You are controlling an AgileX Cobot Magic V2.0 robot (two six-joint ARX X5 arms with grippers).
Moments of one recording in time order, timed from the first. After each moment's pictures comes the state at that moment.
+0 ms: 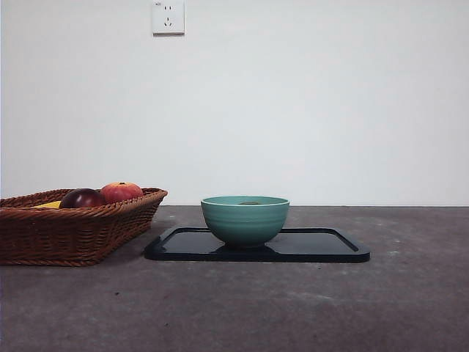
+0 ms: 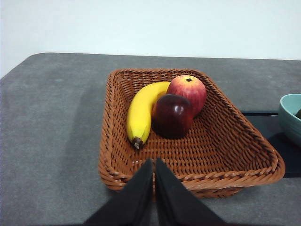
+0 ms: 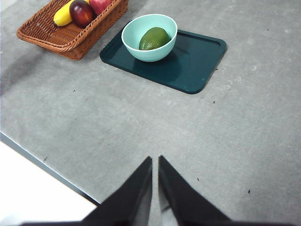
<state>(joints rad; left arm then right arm) -0.07 0.06 0.05 -0.12 0.05 -0.04 0.63 0.30 0.89 -1.16 0.00 0.22</state>
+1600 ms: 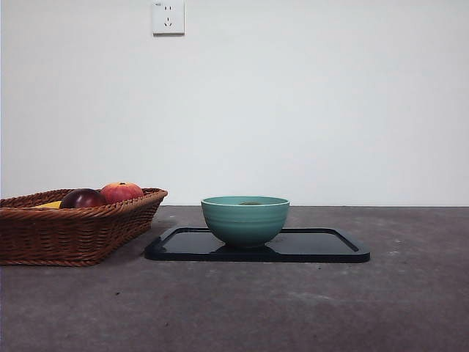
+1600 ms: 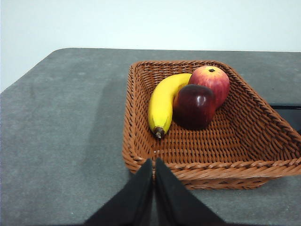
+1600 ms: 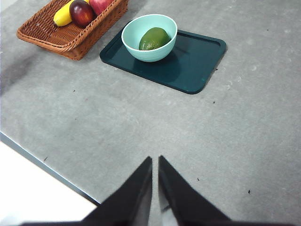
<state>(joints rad) -0.05 0.00 0.03 -0.18 -0.01 -0.02 0.63 0.30 0.89 -1.16 0.00 0.22</state>
